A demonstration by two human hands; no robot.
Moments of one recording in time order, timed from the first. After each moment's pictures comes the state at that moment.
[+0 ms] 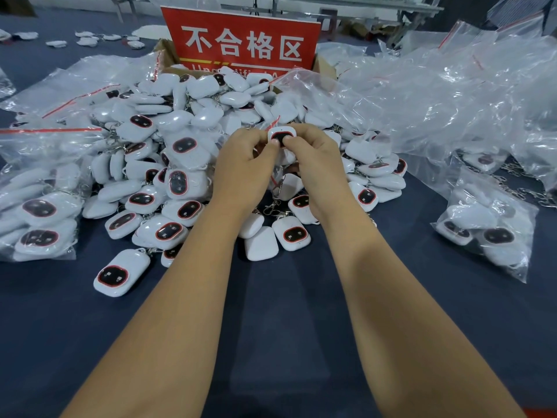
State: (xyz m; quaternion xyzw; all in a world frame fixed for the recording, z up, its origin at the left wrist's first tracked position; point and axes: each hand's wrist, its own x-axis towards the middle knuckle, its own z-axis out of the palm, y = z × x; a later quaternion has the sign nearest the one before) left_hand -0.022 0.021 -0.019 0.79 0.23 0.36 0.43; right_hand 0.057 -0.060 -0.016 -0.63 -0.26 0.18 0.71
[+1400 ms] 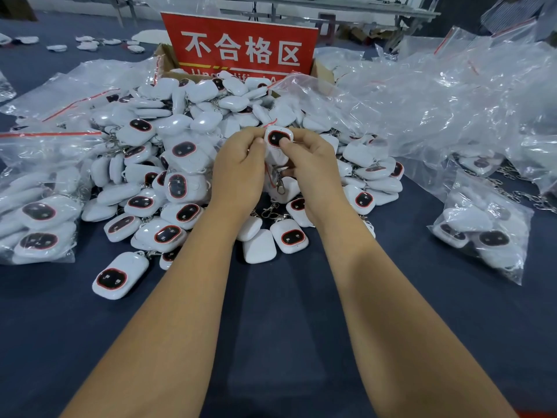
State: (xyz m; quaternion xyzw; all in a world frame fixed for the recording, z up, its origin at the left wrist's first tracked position) left_hand -0.020 0.022 -0.022 0.75 0.23 0.39 0.49; right_hand 0.055 -0.059 -0.017 -0.63 -0.25 0.17 0.71
